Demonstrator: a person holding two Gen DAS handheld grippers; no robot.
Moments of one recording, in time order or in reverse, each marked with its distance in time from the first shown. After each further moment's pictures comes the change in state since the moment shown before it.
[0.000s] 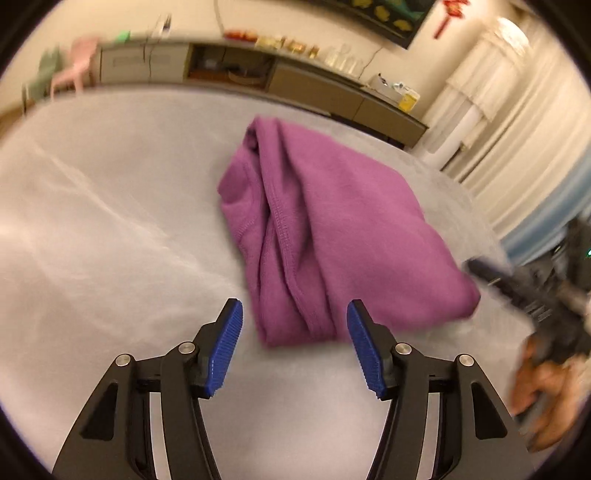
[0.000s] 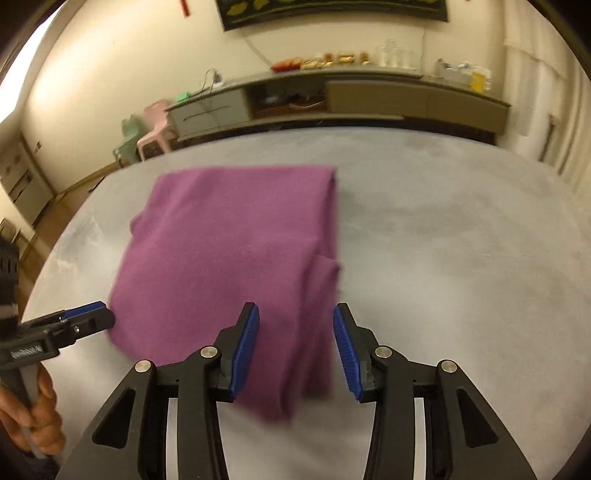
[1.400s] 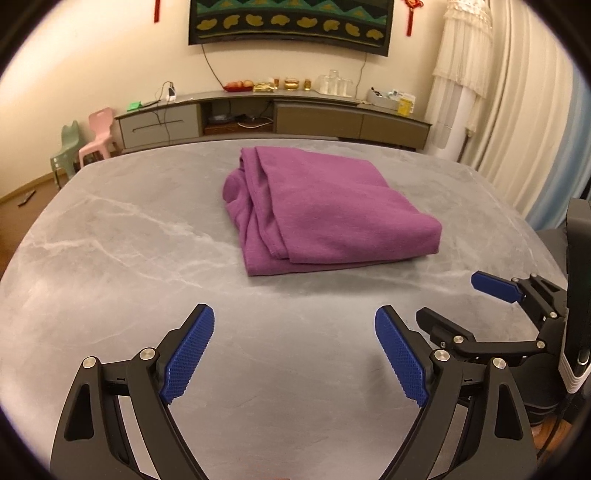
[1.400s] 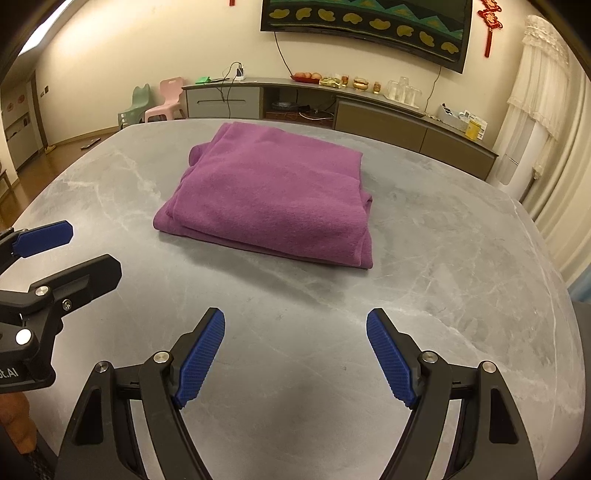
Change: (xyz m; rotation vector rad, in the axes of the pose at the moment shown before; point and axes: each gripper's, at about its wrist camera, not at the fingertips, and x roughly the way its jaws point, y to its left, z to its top) left arm -0.066 -0.072 -0.082 0.146 -0.154 0.170; right arm -0.032 0.071 -0.094 -0.183 -0.024 -0.134
